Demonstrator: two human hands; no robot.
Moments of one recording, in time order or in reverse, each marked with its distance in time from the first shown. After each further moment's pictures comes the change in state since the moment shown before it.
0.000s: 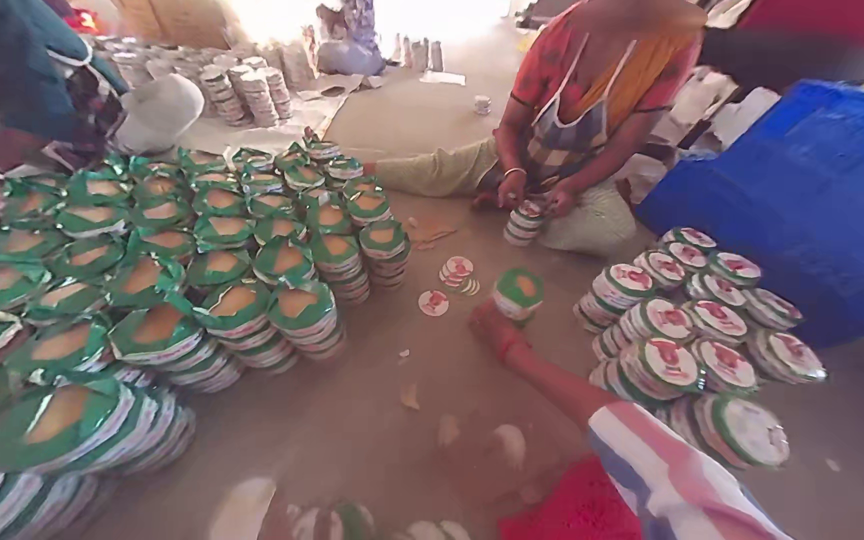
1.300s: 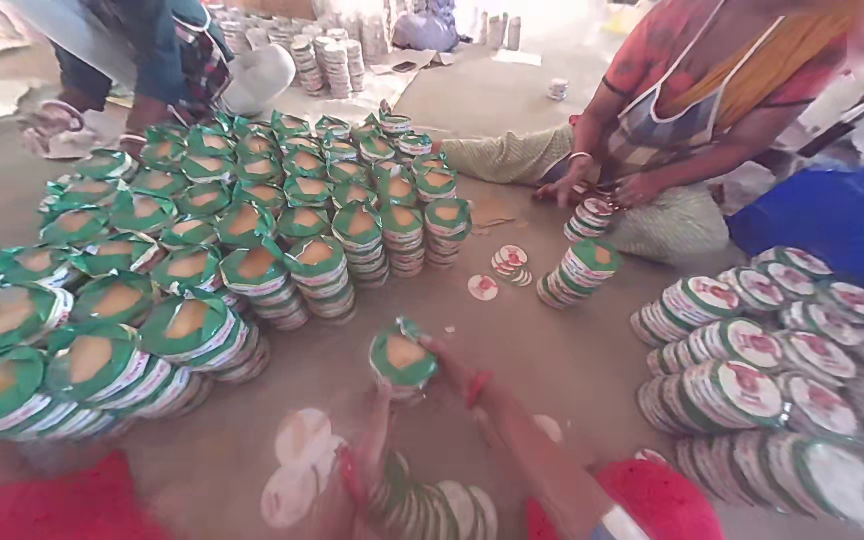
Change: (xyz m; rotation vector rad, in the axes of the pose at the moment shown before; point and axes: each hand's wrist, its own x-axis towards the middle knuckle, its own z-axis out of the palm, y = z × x) left_hand 0.063 0.042 0.026 -0.617 -0.437 -0.456; right_hand -0.055 -0.194 -0.023 1.710 -0.296 -0.206
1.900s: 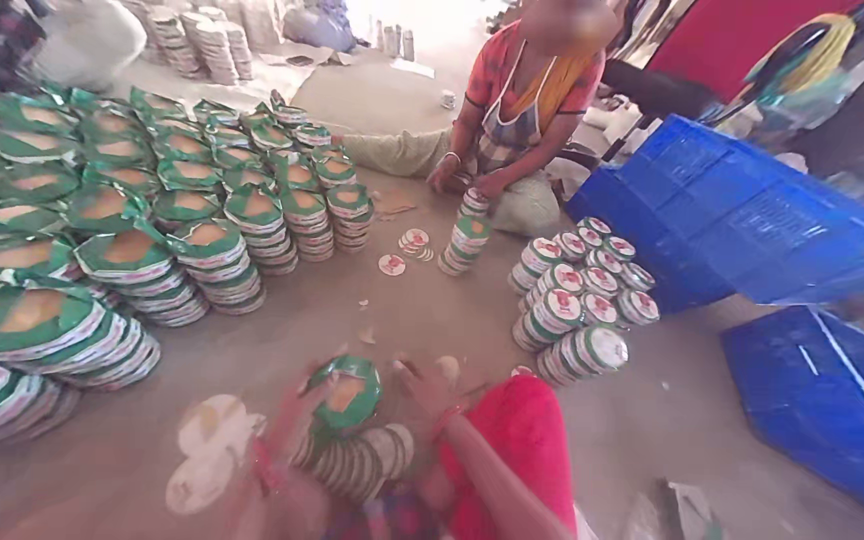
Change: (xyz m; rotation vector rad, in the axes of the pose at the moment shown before) left_hand -0.052 0.015 0.007 0.163 -0.325 0.453; right_hand -0.158 0.062 0.002 -0.313 0.486 -0.094
